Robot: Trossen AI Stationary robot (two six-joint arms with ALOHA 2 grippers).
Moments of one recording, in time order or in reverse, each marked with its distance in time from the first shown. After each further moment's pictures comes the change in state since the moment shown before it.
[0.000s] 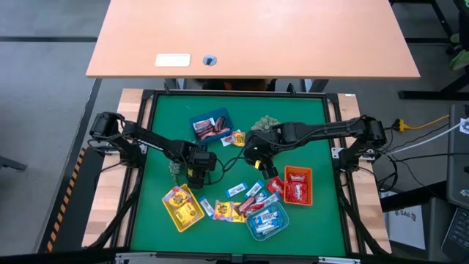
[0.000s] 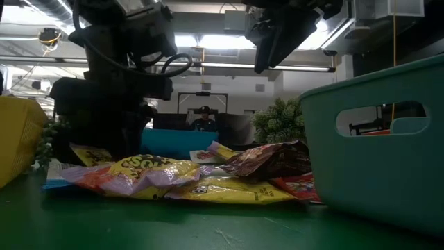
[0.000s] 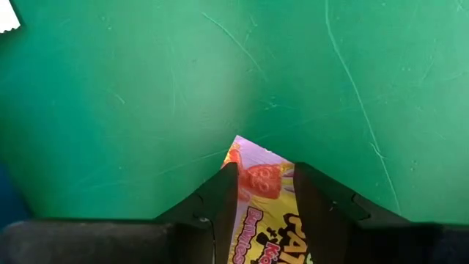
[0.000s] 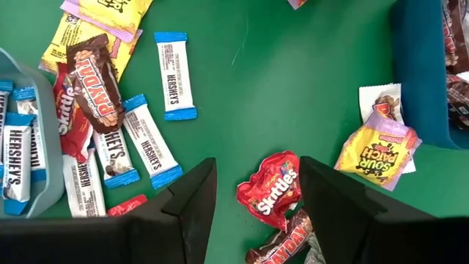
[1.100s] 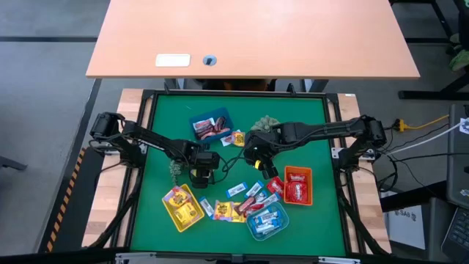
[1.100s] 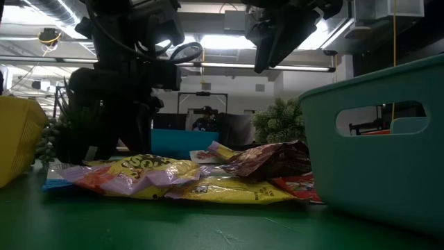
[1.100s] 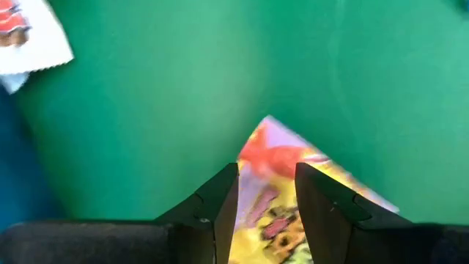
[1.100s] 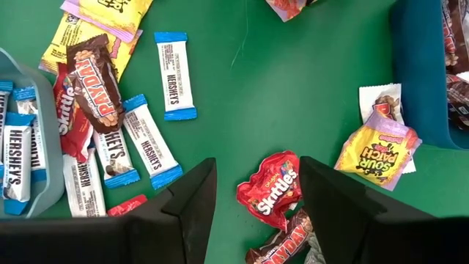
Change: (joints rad) left arm -0.008 -0.002 0.072 -0.032 -0.048 -0.059; right arm 0.000 0.000 0.000 0.000 0.000 0.000
